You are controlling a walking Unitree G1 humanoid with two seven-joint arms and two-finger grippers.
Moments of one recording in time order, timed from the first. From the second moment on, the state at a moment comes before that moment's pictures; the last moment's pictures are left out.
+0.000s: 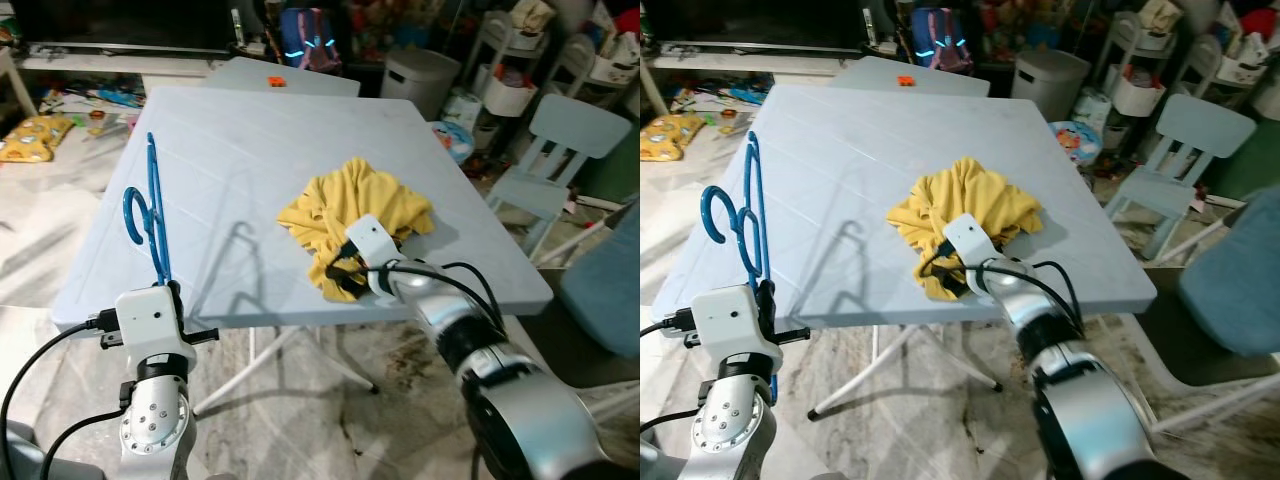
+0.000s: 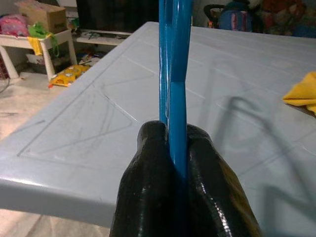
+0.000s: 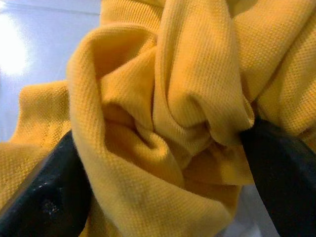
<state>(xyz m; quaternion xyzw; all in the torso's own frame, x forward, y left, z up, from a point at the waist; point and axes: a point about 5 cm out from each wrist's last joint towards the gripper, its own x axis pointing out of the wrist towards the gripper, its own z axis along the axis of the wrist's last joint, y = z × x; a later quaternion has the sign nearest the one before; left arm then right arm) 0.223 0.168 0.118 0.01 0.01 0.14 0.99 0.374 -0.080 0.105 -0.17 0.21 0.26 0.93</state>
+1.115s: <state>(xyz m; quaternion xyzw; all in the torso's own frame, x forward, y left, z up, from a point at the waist) 0.209 0.167 0.122 0.03 0.02 0.14 0.99 0.405 -0.029 0.223 -0.10 -0.01 0.29 0.95</state>
